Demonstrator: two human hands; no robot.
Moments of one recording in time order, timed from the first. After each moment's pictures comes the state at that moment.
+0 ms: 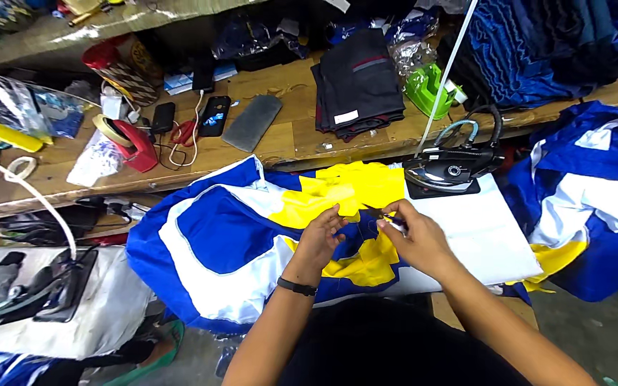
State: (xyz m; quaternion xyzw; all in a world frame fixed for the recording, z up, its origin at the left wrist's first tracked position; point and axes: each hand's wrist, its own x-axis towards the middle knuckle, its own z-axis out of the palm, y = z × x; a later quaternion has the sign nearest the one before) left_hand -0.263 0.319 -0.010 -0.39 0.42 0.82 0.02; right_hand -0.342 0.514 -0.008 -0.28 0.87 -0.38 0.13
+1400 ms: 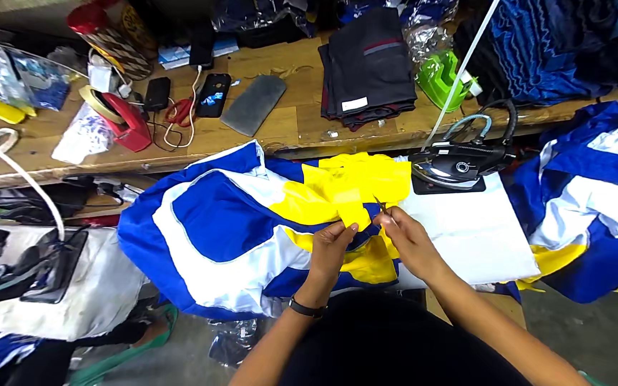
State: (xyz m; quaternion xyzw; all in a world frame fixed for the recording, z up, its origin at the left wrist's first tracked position) left_hand -0.229 0.350 -0.041 -0.27 0.58 0.76 -0.12; right_hand -0.328 0.501 -0.032 -0.26 0.75 -0.55 0.26
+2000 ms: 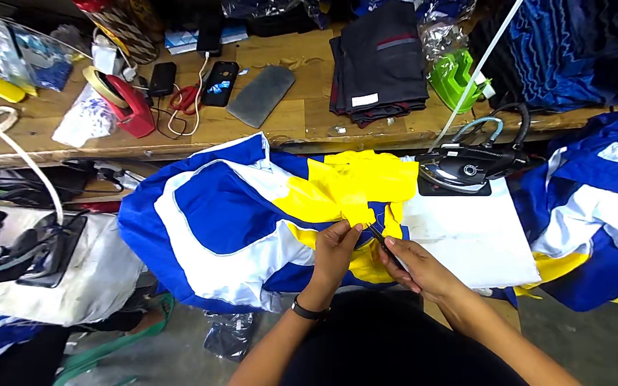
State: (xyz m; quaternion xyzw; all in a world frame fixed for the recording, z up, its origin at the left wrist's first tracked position) left_hand -0.222 0.355 -0.040 -0.24 0.61 0.74 -0.18; right_hand -0.308 0.518 -0.021 -0.16 0.55 -0.62 0.53
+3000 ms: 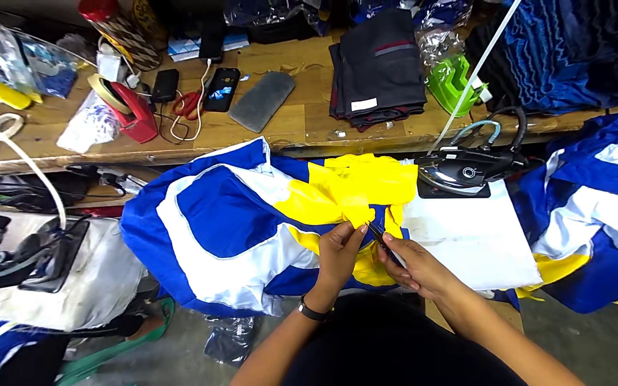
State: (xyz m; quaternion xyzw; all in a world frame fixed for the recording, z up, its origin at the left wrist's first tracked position) left_hand -0.227 0.357 -0.051 -0.21 0.65 0.70 -0.20; right_hand -0.311 0.510 -0.019 -0.10 0.54 -0.63 0.55
